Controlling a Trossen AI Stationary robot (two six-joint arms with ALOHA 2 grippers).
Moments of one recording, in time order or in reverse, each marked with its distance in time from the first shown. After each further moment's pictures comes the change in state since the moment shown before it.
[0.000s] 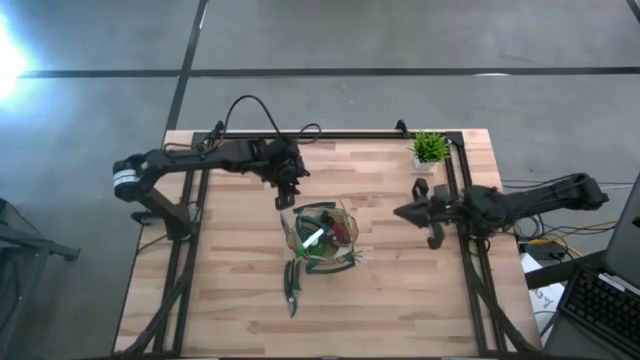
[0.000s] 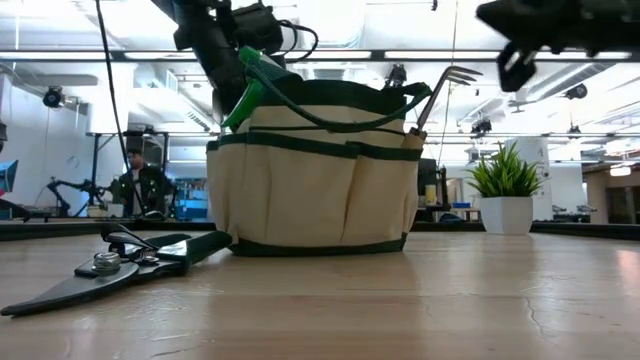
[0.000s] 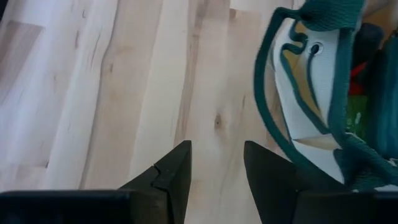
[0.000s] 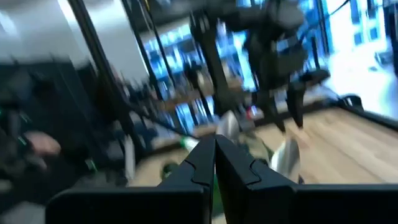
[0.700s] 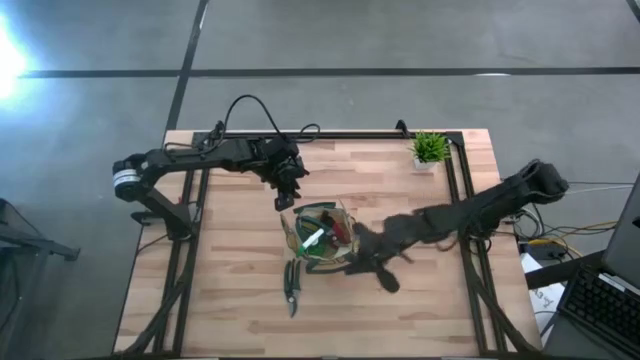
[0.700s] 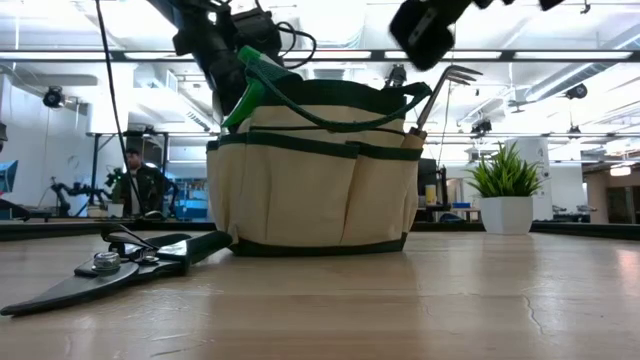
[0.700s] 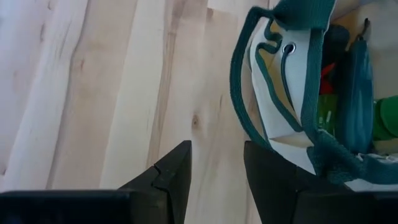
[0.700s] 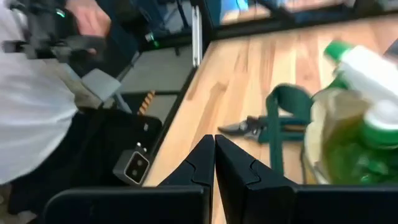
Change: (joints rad) left arm 0.012 0.001 -0.018 0.012 0.101 -0.020; right arm 0.151 0.842 0.631 -0.273 -0.311 0.002
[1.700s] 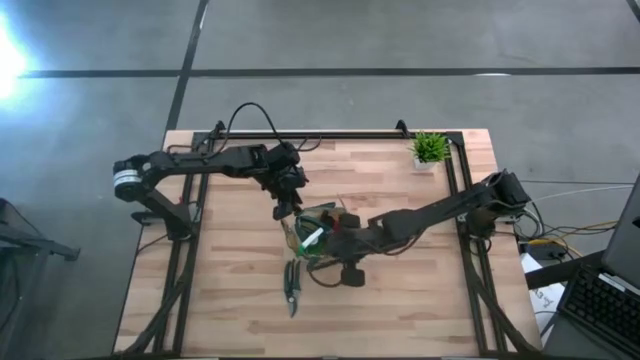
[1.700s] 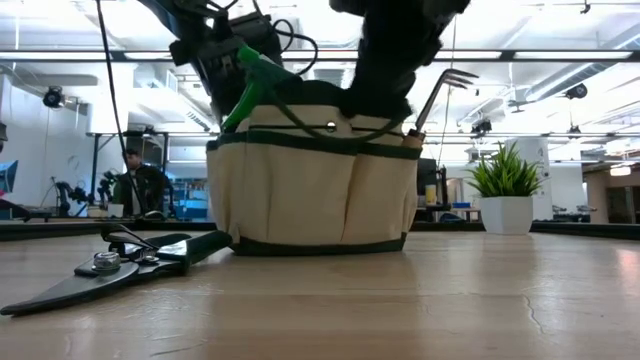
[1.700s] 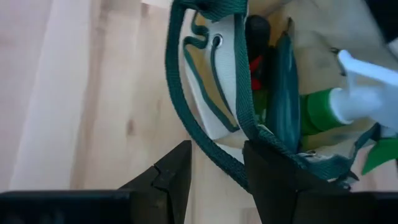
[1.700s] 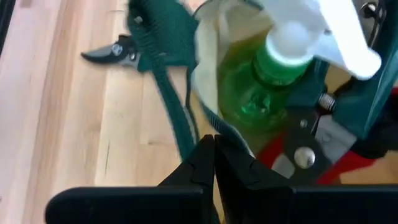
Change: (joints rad) left arm -0.038 0.001 -0.062 0.069 0.182 -0.053; right arm -0.029 0.337 0.451 -0.666 0.319 -0.079
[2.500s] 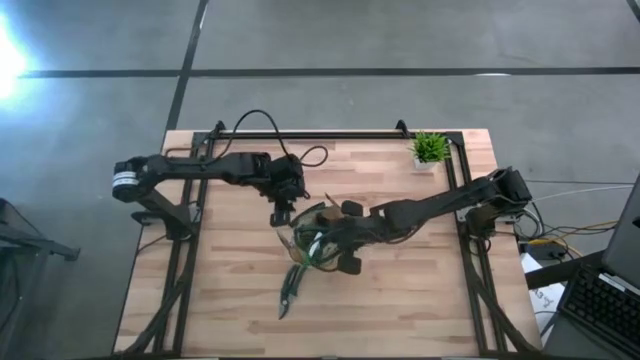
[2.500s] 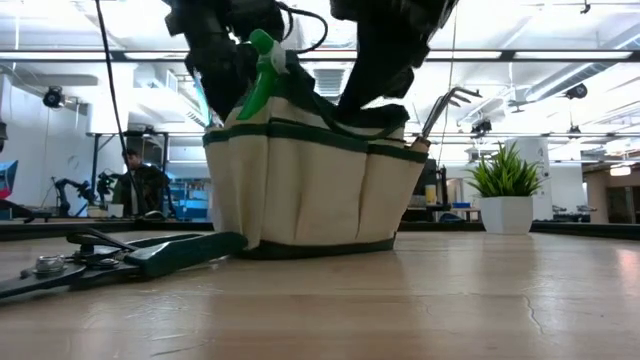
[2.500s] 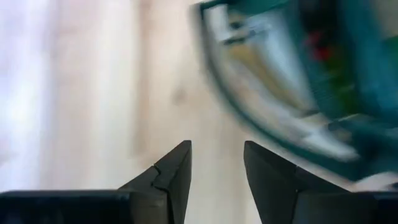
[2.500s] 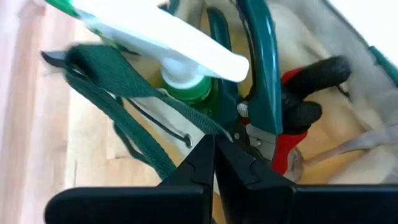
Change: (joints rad) left arm -0.116 -0.005 0.084 -0.180 -0.318 0.070; right arm -0.053 -0.042 -0.005 -0.019 0.052 0.024
